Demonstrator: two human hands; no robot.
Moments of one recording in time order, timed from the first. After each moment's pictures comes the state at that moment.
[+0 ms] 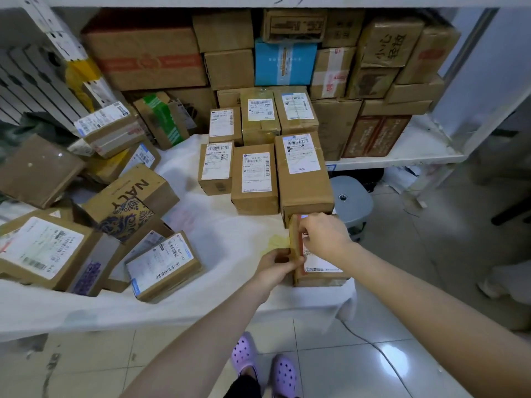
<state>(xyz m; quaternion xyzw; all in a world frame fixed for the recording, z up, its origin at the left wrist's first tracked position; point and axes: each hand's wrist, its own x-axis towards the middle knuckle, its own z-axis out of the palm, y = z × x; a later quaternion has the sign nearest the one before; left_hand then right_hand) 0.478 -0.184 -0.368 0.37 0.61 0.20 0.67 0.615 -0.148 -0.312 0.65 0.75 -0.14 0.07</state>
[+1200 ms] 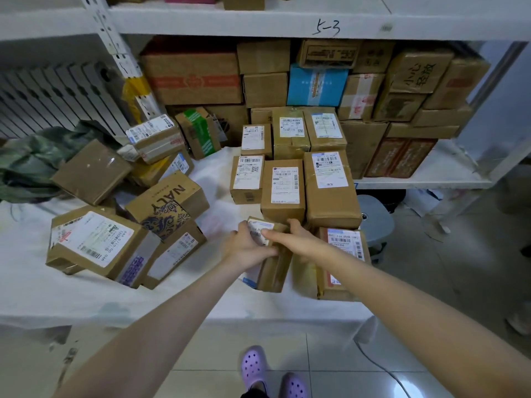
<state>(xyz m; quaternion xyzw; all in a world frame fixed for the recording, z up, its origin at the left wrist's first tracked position) 0.377 -0.140 -0.318 0.55 0.73 0.12 0.38 0.526 -0.131 -0.306 0.64 0.50 -0.57 -0.15</state>
